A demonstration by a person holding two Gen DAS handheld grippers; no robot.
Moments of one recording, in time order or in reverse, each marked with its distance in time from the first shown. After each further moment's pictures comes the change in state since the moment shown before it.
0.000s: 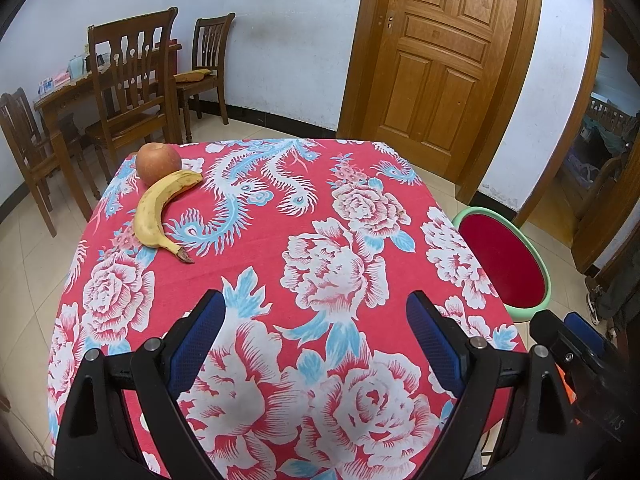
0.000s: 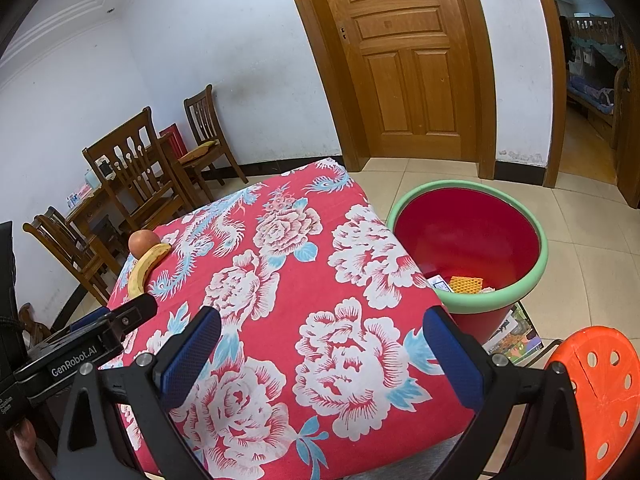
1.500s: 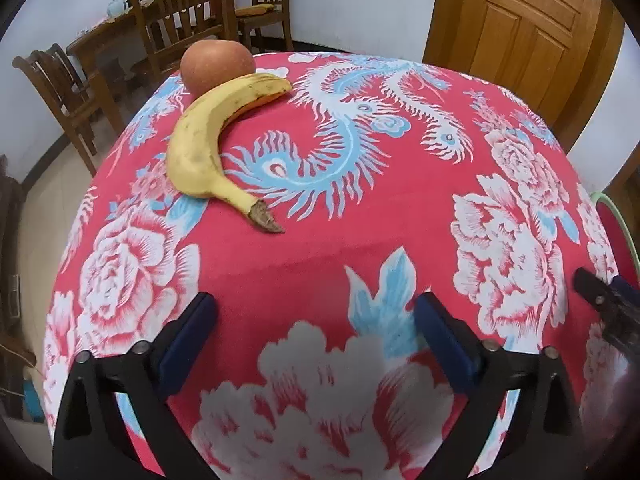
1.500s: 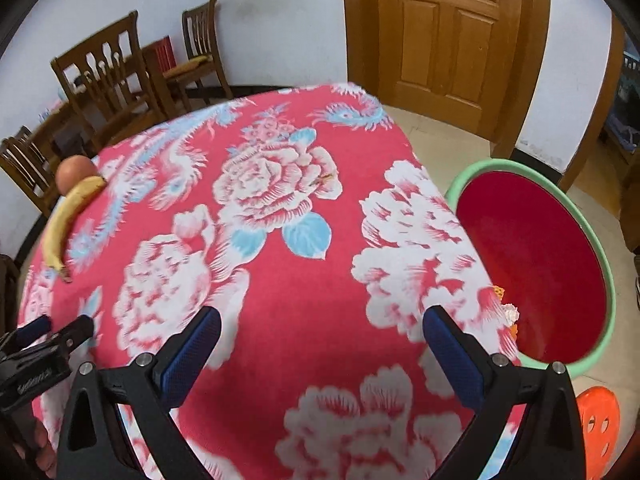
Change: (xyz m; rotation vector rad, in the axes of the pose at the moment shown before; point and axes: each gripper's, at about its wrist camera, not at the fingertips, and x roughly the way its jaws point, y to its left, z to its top) left arm 0.119 0.089 -0.007 -0.096 0.213 0.228; right arm 0.171 0.027 0.025 -0.179 0.259 -0.114
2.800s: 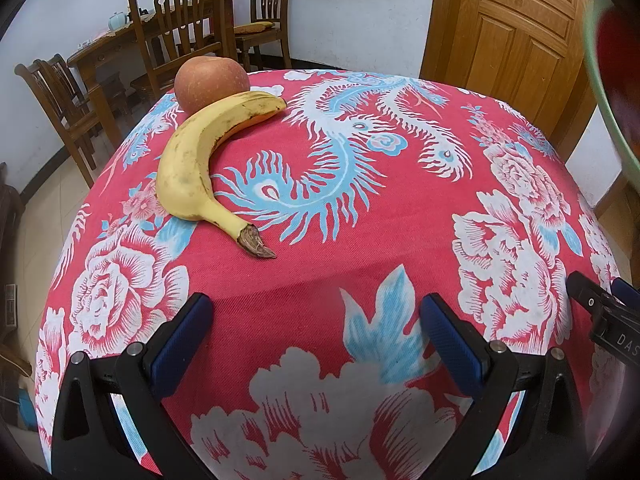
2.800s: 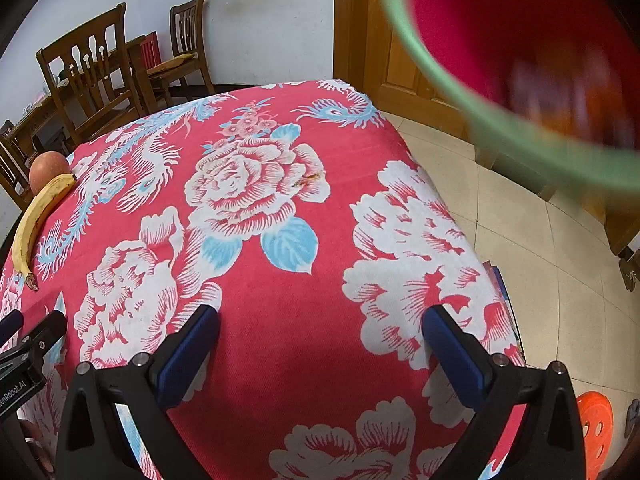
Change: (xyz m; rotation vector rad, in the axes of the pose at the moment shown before) left arm 0.006 -0.002 0.003 0.007 -0.068 -0.004; right arm 0.017 0.001 0.004 -0.011 -0.025 -0.078
